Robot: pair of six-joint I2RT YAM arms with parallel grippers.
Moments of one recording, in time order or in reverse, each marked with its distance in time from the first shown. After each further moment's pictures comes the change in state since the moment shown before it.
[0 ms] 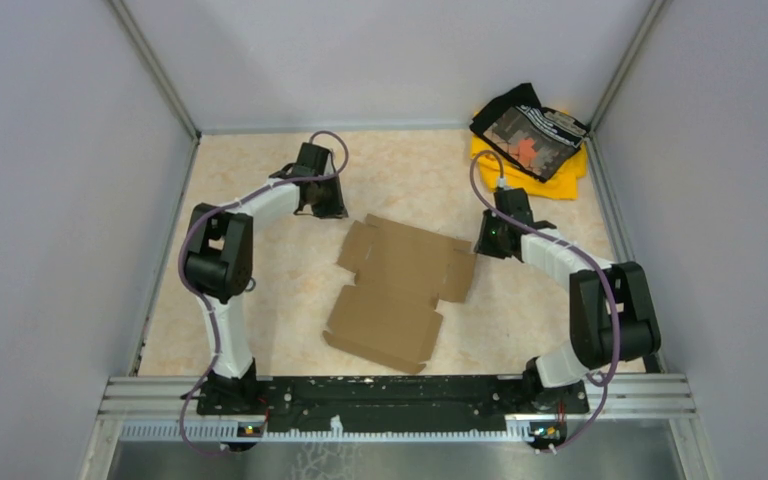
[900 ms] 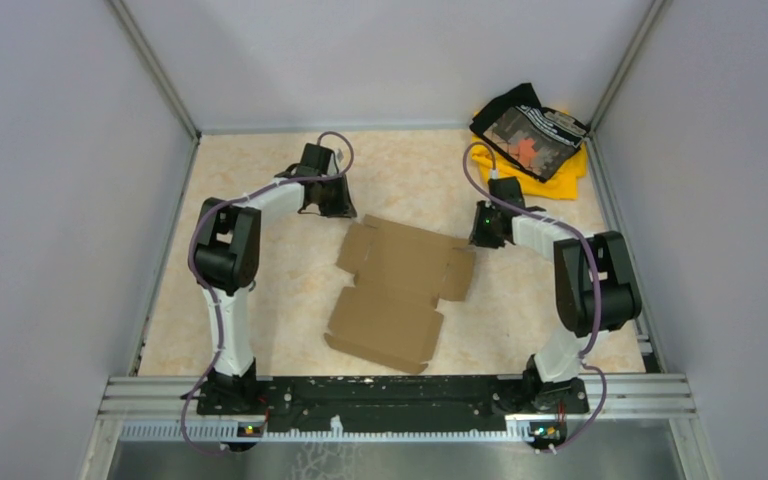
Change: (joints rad) left arm 0.007 0.082 0.039 0.066 0.122 0.025; right arm -0.018 0.194 0.123 0.031 -0.046 -0.012
